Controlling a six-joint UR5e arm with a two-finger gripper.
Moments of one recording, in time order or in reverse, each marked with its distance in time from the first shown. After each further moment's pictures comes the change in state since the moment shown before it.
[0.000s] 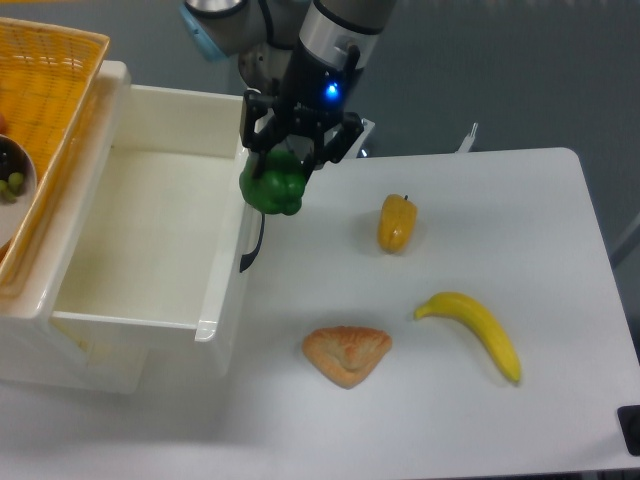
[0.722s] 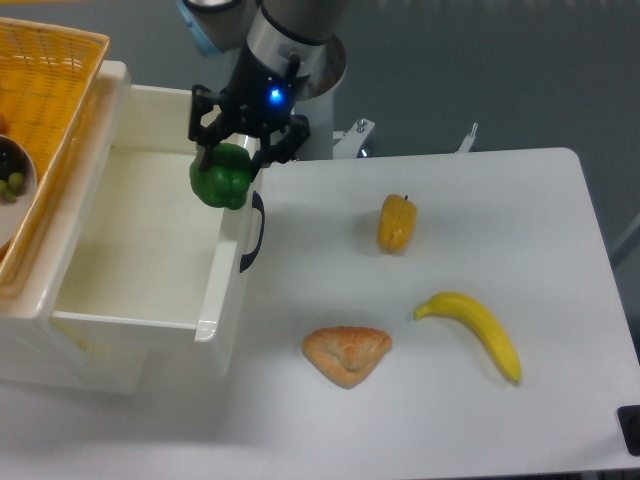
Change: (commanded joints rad) arm -0.103 0.000 -0.031 -0.014 0.009 0.000
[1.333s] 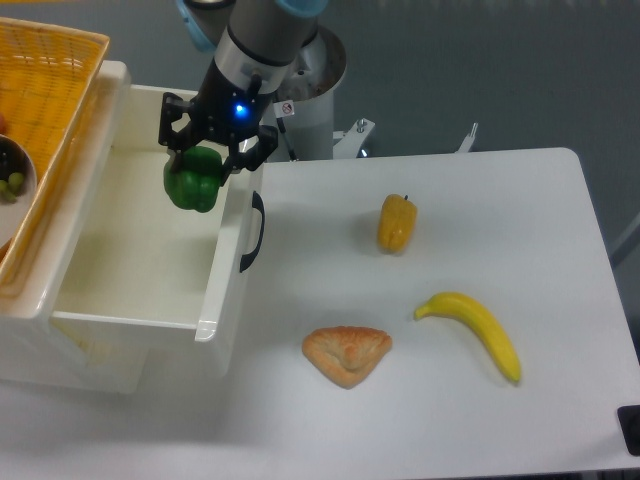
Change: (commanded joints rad) arm -0.058 -0.015 -0.037 0.003 0.003 0.006
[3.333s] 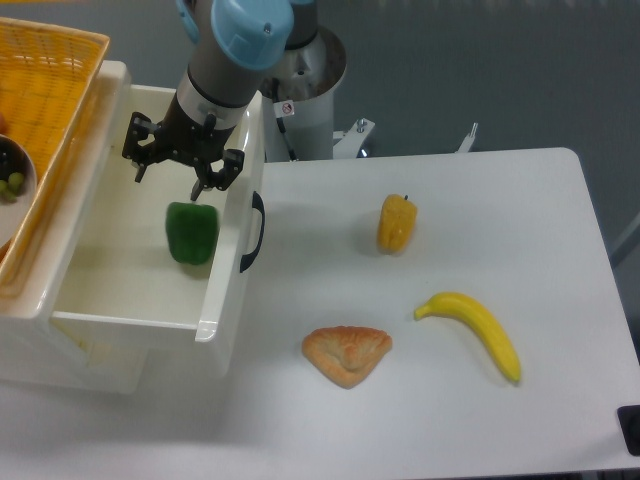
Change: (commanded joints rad) arm -0.081 -0.049 0.003 0.011 0.012 0.009
